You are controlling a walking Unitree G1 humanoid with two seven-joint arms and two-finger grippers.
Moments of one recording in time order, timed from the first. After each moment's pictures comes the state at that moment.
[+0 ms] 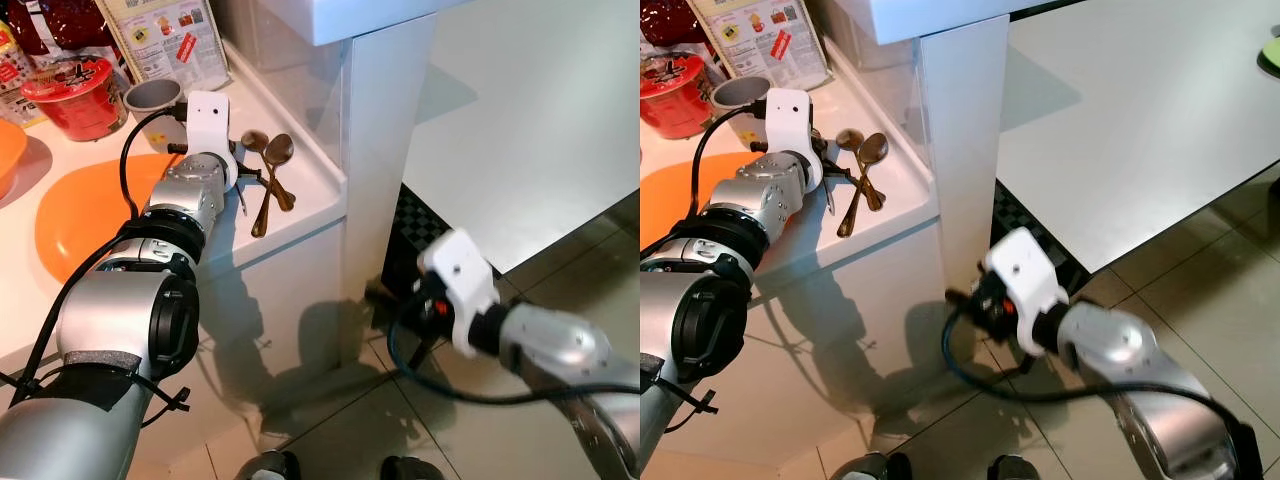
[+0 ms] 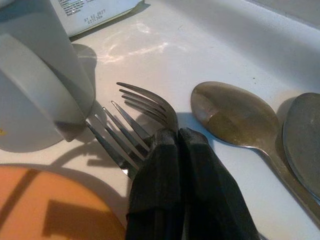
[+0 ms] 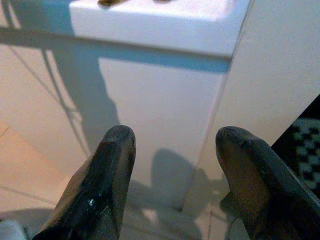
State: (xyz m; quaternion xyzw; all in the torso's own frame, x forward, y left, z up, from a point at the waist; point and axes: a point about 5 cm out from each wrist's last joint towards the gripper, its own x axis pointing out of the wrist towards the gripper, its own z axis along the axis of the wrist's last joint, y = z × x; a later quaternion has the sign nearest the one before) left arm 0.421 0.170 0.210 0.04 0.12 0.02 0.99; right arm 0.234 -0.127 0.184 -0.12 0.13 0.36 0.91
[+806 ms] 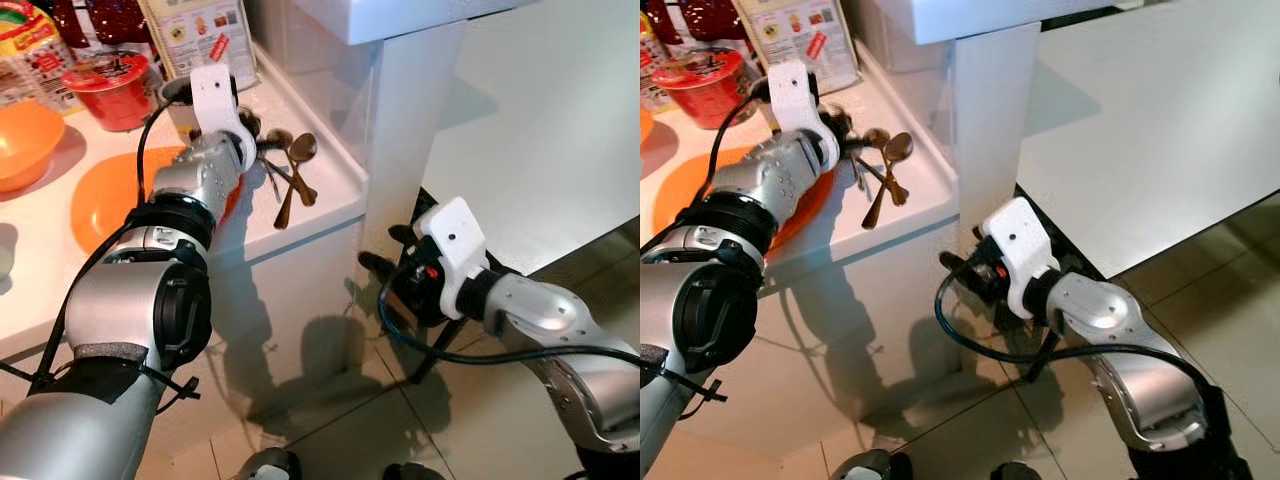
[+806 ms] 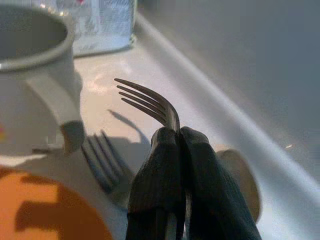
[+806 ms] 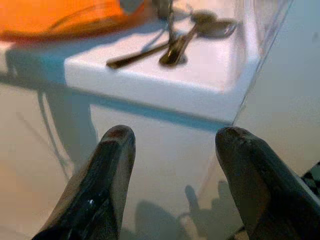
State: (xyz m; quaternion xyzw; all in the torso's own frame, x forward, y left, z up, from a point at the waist) left arm 0.426 0.148 0.244 -0.11 0.07 -0.06 0.99; right arm 0.262 -0.118 0.193 -0.10 0.07 0.35 0.93
